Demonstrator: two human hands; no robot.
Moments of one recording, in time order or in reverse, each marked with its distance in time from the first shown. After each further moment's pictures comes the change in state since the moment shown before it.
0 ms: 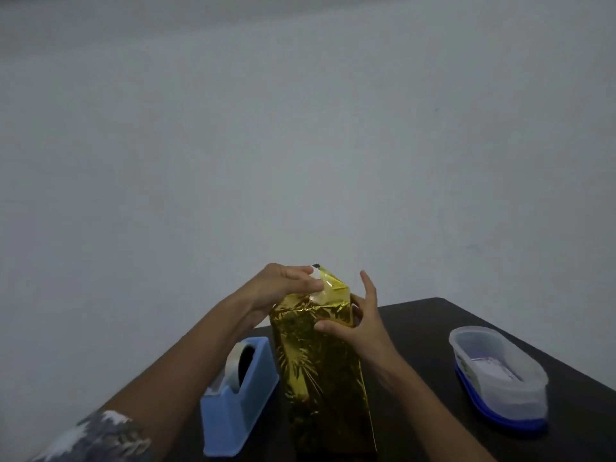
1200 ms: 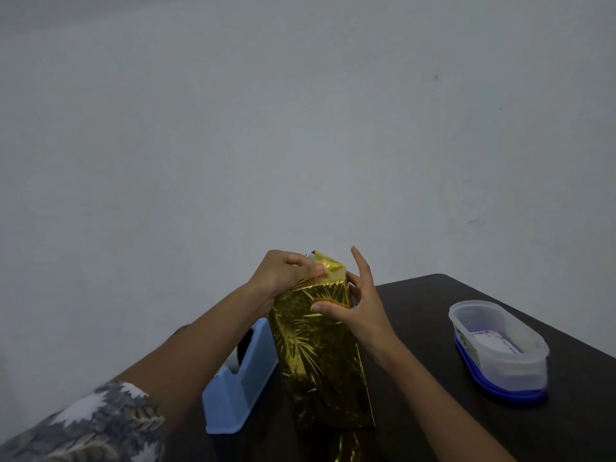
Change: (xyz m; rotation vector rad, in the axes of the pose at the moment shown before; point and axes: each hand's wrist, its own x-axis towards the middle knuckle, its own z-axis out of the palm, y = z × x) left_hand 0.004 -0.005 0.025 0.087 0.200 -0.052; right_hand 0.004 0.011 0.000 -0.057 0.069 -0.104
